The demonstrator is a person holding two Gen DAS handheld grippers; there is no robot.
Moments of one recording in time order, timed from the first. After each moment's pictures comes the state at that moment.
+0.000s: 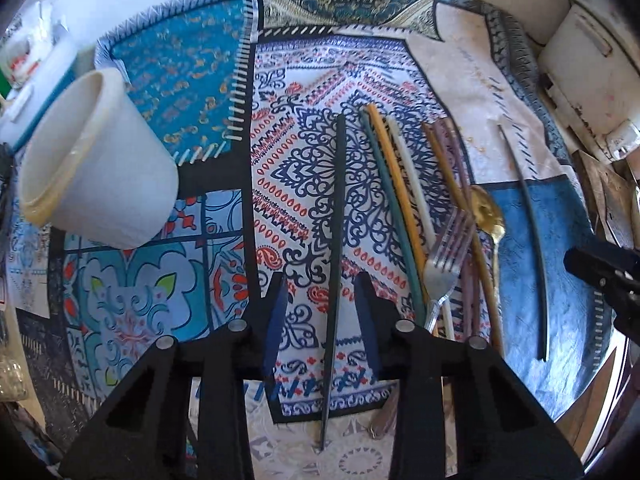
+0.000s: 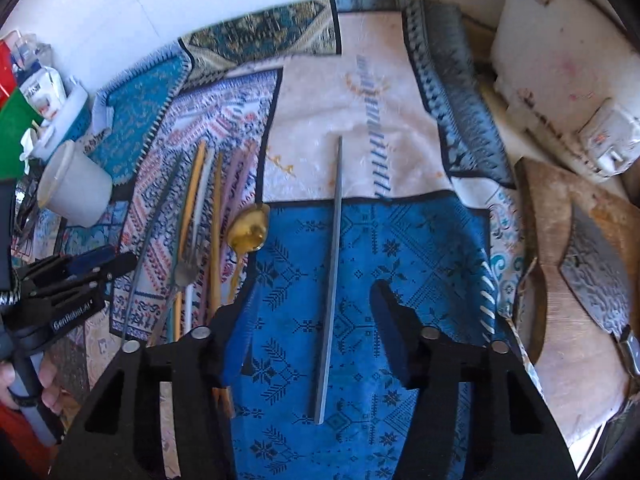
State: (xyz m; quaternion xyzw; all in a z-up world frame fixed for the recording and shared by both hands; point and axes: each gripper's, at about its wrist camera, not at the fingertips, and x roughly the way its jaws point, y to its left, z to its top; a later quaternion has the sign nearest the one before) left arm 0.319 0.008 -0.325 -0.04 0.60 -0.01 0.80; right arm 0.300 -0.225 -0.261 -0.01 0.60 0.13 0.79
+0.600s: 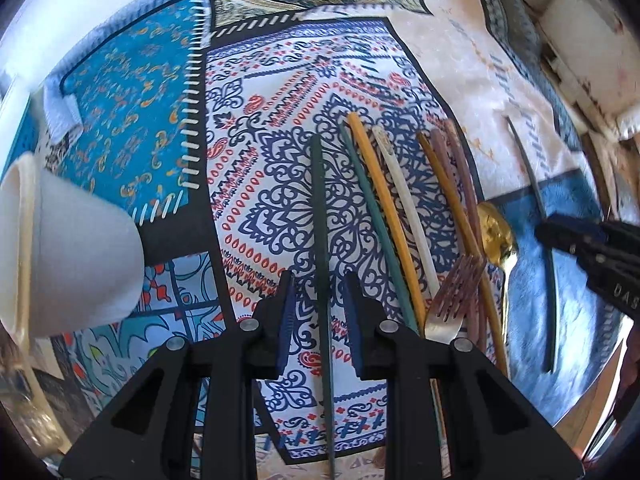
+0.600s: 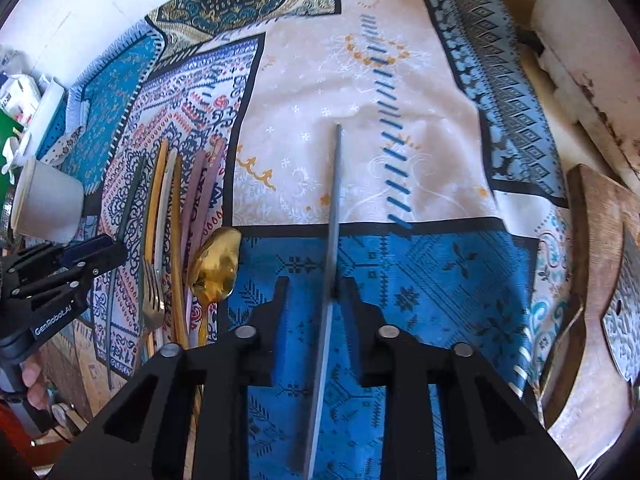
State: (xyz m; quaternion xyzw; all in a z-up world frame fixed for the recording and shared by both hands) left arm 0.364 -0.008 -0.340 0.03 0.63 -0.05 0.77; right arm 0.346 -0.220 -0.292 -0.01 0.63 0.15 0.76
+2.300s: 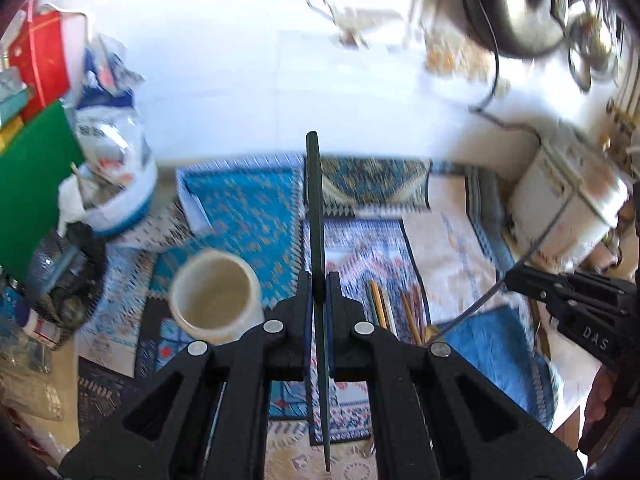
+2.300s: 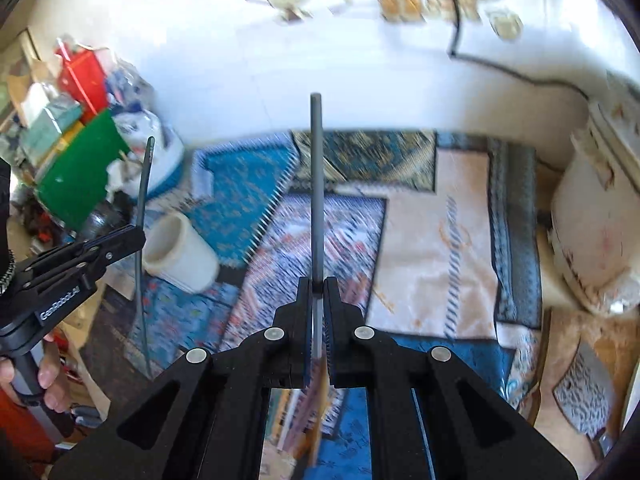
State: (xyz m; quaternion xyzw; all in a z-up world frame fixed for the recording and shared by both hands) left arm 0.293 0.051 -0.163 -0.07 0.40 0.03 0.91; right arm 0.308 -0.158 -0.143 -0.02 0.45 0.27 0.85
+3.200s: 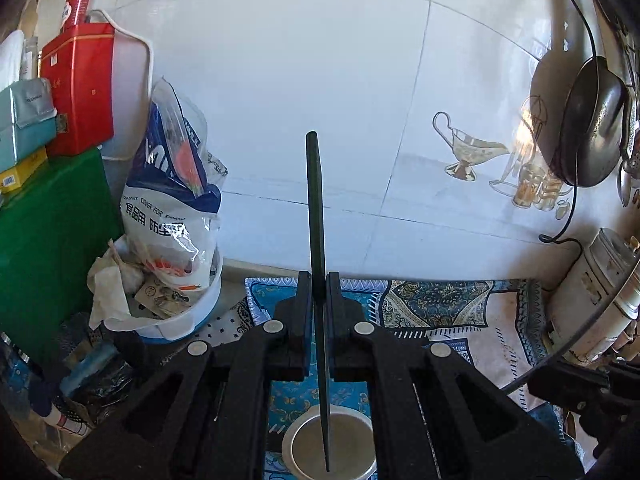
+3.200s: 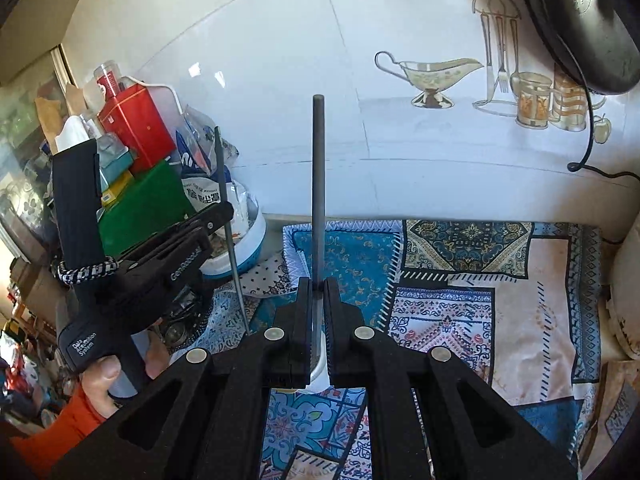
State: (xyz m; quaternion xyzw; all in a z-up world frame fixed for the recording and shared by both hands) left arm 0.351 0.191 -0.139 -0.10 0.27 0.07 0.95; right arm 0.311 -0.004 -0.099 0.02 0.40 0.30 0.87
